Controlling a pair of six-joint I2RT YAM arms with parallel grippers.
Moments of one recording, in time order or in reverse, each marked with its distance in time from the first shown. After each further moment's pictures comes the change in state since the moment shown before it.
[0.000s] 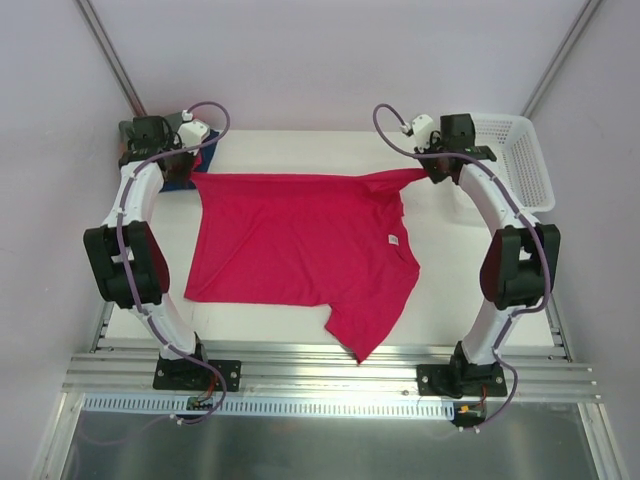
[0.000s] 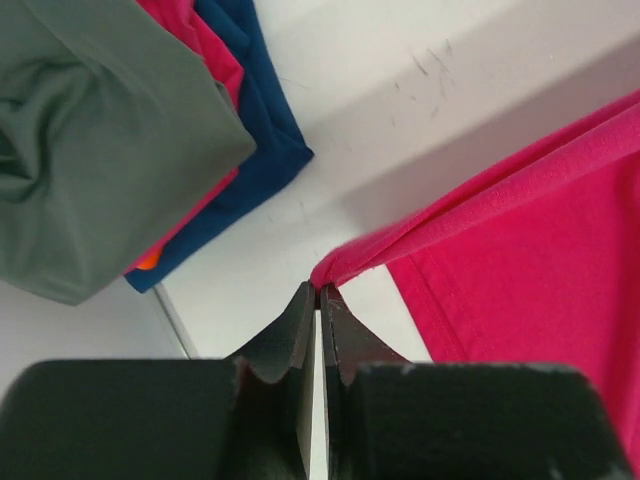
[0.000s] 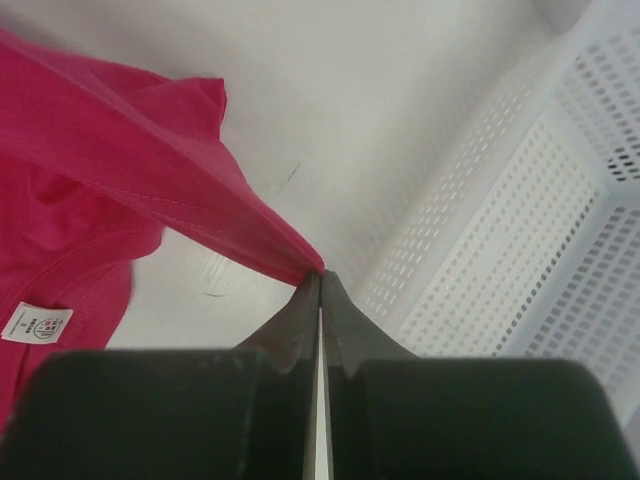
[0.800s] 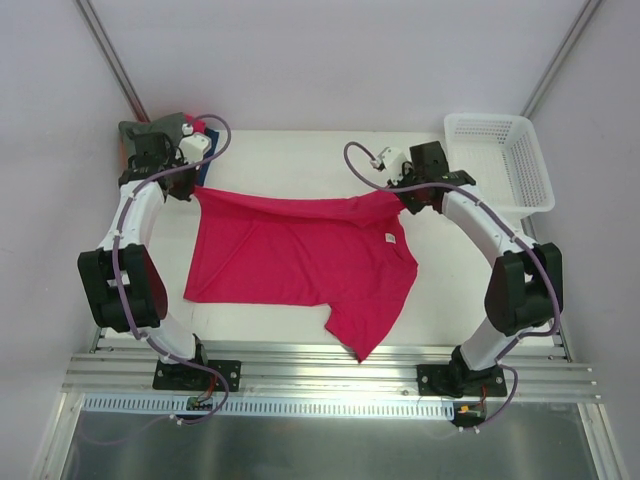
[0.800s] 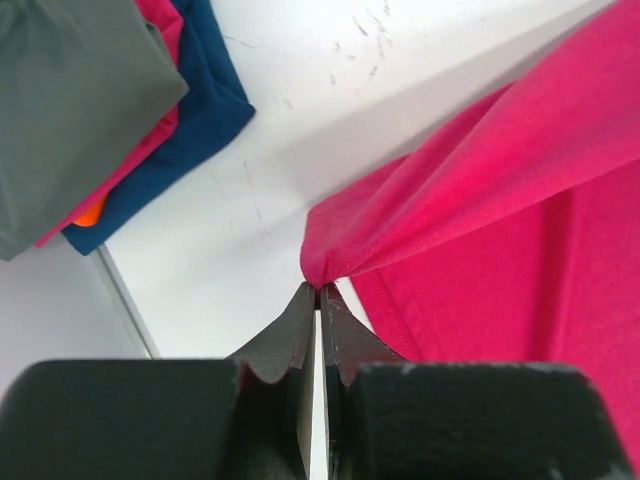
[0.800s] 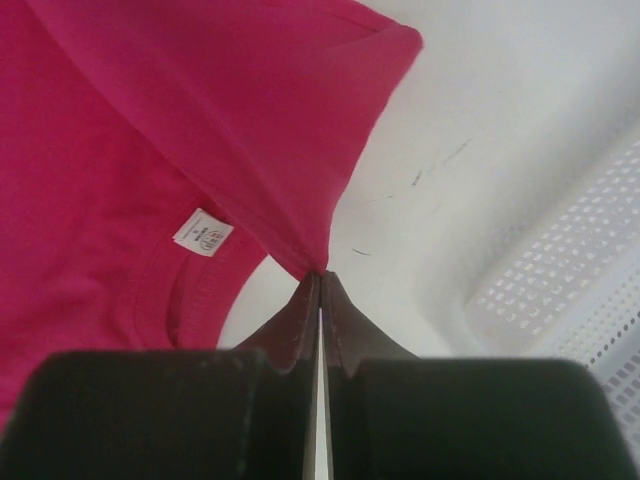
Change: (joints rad) left arm -0.015 -0.161 -0.189 0.034 0.011 -0.059; right arm 0.180 -0.166 -0.243 -0.010 0.006 0.017
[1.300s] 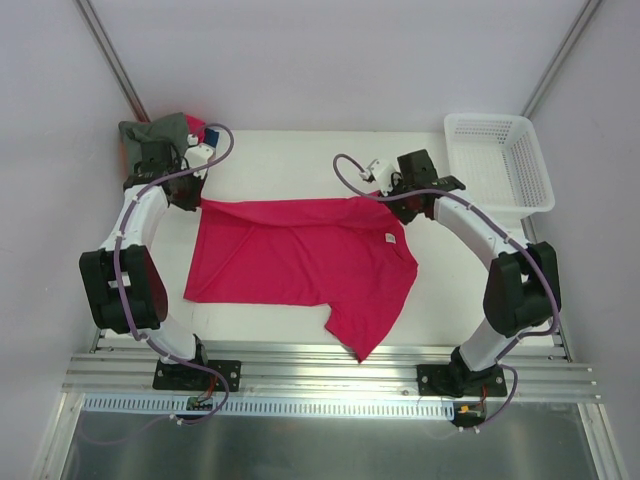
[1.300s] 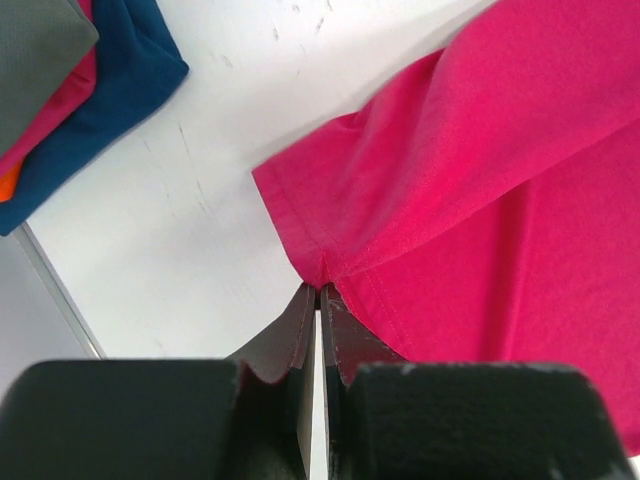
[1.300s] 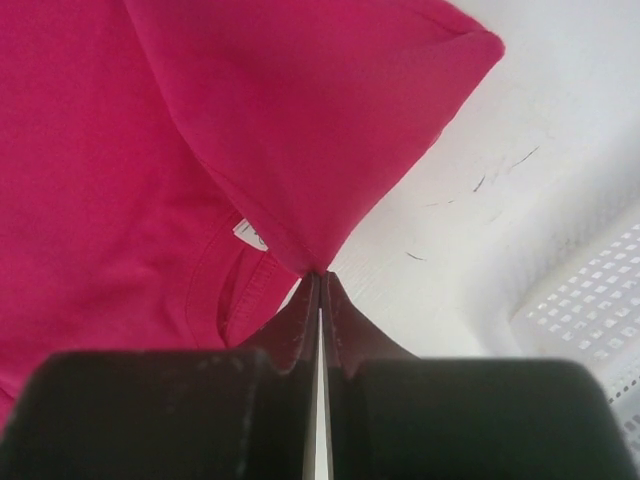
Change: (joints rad) left arm -0.019 -0.015 -0.057 -0.042 0.014 -0.039; right arm 0.071 0.000 -0.029 -0.031 -0.021 0.022
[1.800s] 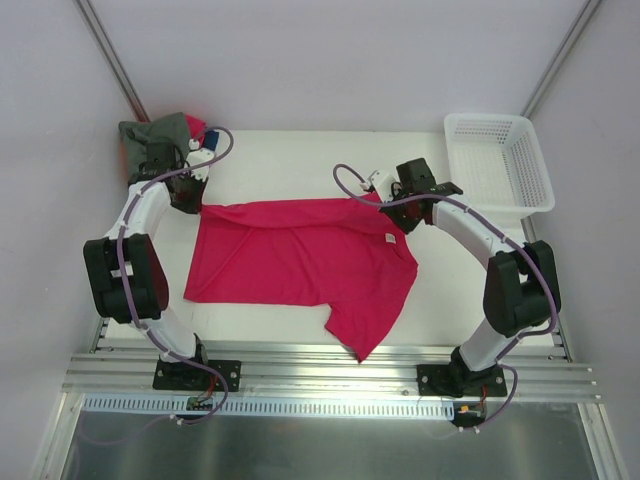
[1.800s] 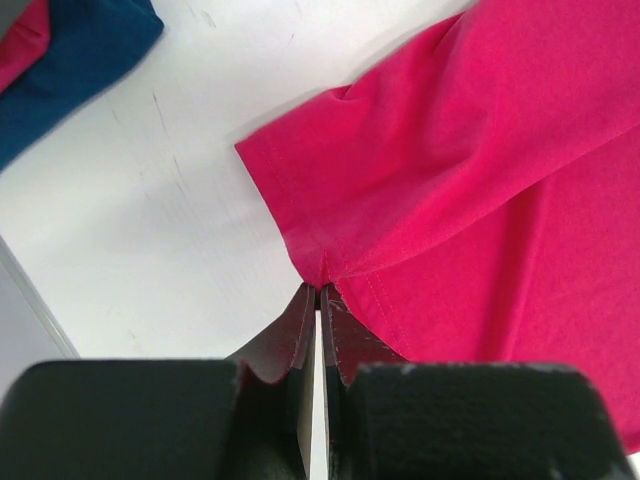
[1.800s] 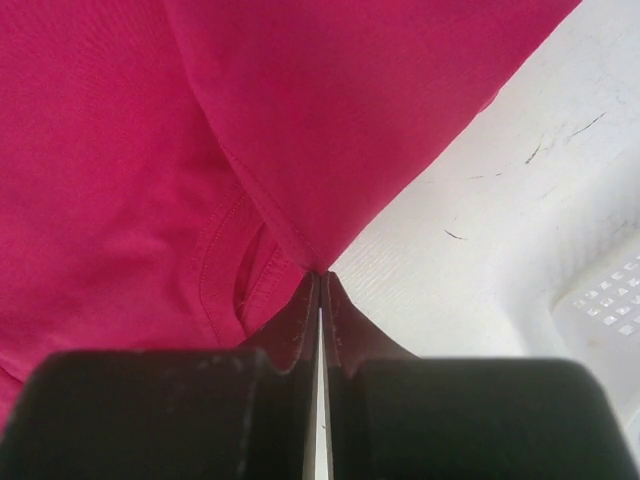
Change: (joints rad) left arm 0.001 0.057 0.006 -0.021 -0.028 -0.029; right arm 0.000 0.000 -0.078 -0.009 -0.002 -0.003
